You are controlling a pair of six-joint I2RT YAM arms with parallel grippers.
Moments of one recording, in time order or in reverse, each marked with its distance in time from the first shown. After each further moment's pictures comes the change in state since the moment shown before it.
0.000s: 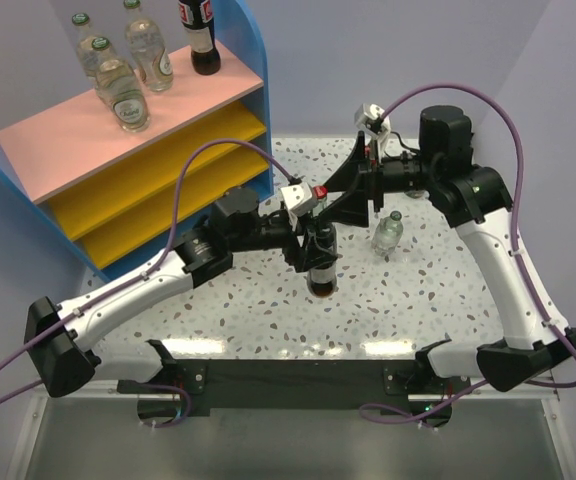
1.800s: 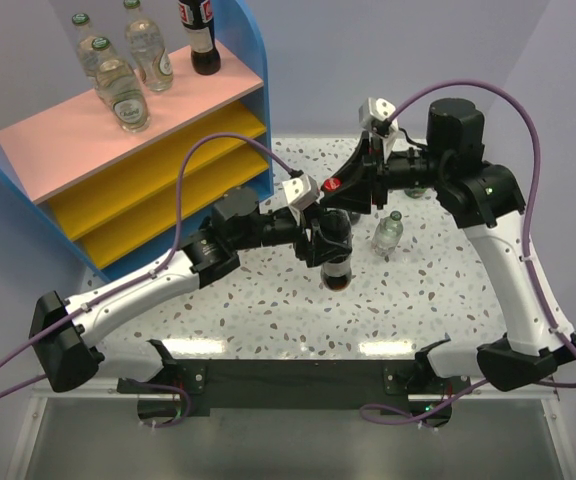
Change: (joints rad) left arm -0.023 0.045 0.004 0.210 0.020 -0.082; right arm 0.037 0.006 0.111 -0.040 0.016 -0.130
